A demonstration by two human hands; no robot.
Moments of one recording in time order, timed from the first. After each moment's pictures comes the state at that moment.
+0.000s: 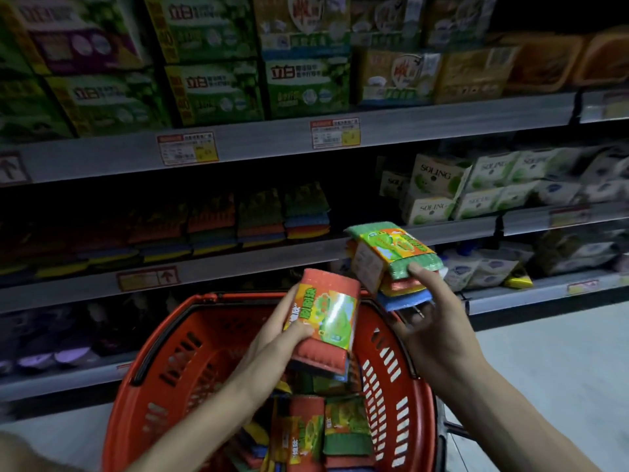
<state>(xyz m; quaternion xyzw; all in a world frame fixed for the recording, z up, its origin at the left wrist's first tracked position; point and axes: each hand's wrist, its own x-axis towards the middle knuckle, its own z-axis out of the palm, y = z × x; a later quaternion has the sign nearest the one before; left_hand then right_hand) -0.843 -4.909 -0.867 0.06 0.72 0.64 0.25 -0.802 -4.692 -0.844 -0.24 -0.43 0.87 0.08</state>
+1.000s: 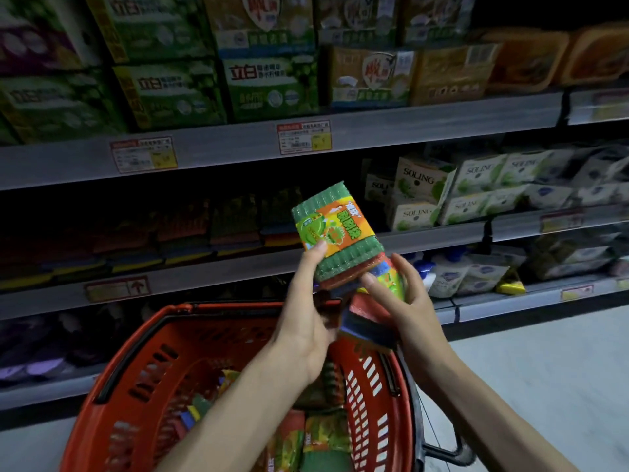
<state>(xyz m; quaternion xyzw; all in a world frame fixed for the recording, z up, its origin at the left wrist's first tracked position) -0.860 -4.797 -0.817 -0.08 0.53 0.80 0.25 -0.826 -4.656 -0.868 -0.17 -0.61 0.77 0.09</state>
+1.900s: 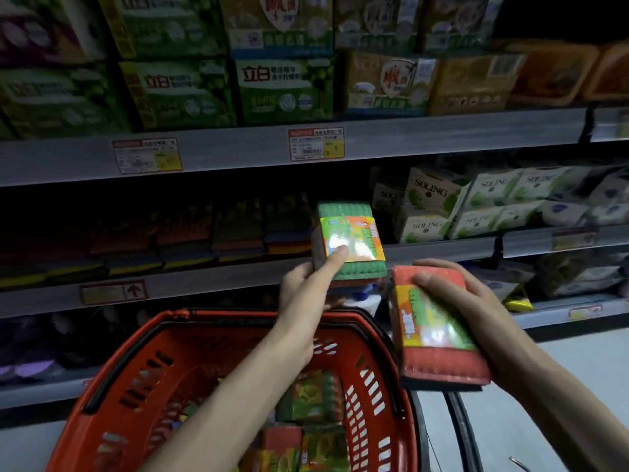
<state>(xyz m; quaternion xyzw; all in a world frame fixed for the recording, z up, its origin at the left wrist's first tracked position) -0.905 -4.793 -0.838 -0.06 0.64 0.75 0.15 -0.824 -4.595 -0.824 -0.17 -0.70 0.69 0.00</state>
